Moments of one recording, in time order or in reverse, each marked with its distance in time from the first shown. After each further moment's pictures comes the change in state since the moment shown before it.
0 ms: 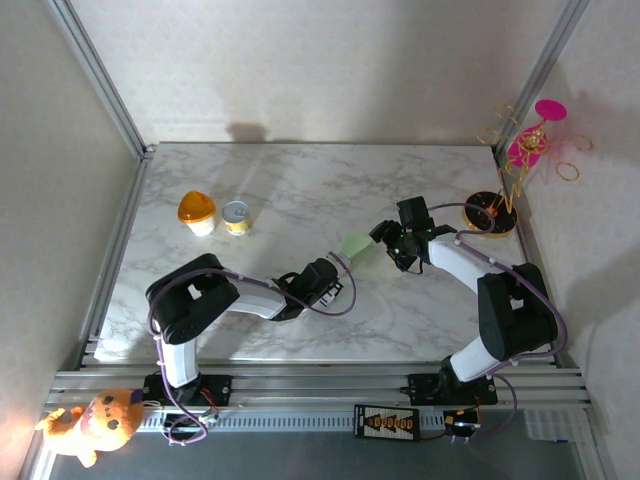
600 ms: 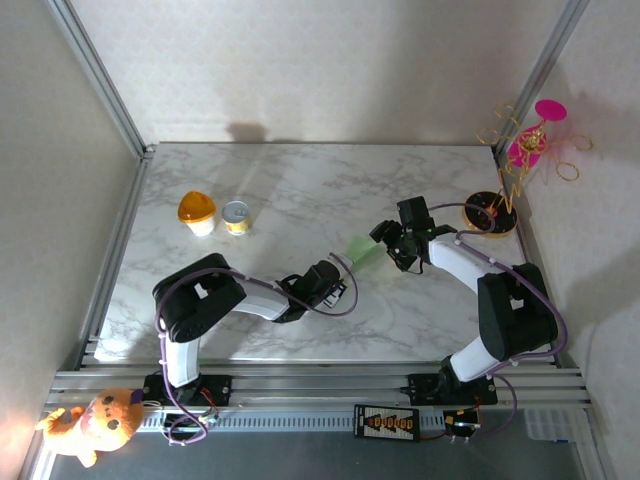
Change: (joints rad) left arm -0.011 0.035 0.008 0.049 0.037 -0.072; right arm -0.003 0.000 0.000 0.001 -0.002 0.000
